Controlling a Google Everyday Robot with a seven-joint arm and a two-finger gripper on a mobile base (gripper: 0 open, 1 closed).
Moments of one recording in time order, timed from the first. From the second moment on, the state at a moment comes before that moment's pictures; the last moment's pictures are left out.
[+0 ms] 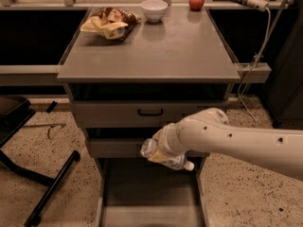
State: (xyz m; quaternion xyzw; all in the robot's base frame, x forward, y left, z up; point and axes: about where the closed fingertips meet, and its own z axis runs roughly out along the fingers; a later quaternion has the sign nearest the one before) arm 0.535 -0.025 0.634 -0.63 0.72 0.04 0.29
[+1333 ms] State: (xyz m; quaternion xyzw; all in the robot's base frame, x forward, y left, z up) arm 0.537 -0.002 0.530 -0.61 0.70 0.12 0.34
